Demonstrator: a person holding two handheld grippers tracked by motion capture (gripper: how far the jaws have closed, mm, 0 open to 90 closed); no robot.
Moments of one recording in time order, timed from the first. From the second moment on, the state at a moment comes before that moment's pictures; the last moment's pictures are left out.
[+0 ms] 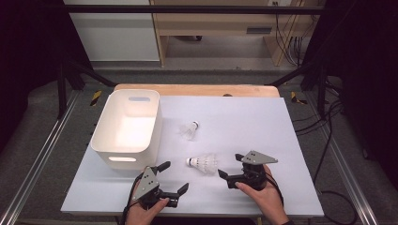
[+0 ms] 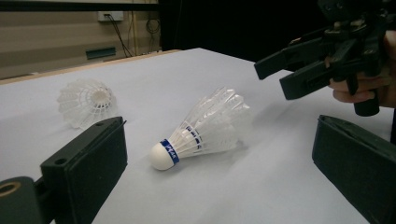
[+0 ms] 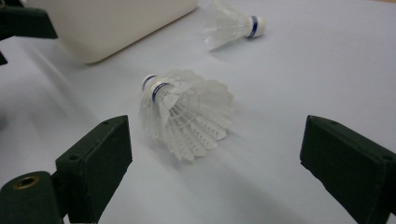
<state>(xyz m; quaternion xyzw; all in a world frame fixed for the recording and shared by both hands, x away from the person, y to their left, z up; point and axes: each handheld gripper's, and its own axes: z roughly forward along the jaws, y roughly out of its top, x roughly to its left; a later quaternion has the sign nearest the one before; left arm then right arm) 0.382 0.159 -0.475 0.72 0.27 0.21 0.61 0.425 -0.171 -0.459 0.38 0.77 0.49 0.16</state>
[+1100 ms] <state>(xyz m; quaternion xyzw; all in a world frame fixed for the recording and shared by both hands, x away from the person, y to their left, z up) 0.386 0.164 -0.474 0.71 0.27 0.20 0.62 0.533 -0.054 -0.358 0.33 0.81 0.41 0.26</state>
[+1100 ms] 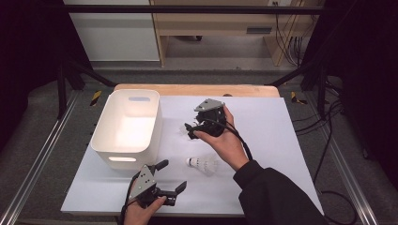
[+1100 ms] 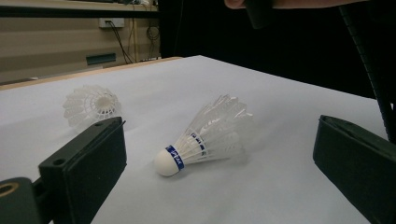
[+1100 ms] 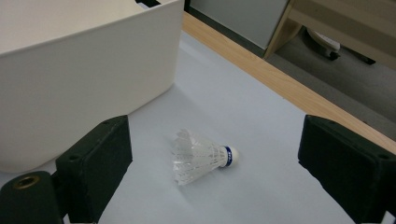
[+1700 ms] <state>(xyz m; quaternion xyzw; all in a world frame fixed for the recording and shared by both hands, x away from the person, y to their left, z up) 0.387 0.162 -0.476 0.72 0.27 0.20 0.61 0.576 -0.037 -0.409 0.36 0.84 0.33 0.23</state>
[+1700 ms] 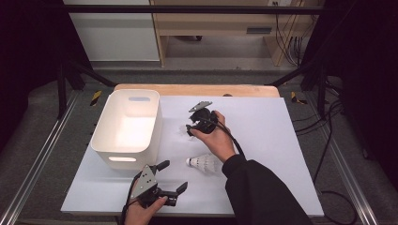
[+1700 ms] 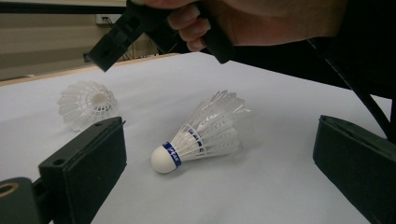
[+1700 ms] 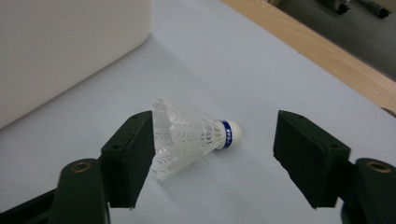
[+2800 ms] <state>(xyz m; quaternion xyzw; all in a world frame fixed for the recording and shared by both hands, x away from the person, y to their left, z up) 0.385 0.161 -0.474 0.72 0.26 0.20 0.61 0.571 -0.012 -0.435 0.30 0.88 0.26 0.27</state>
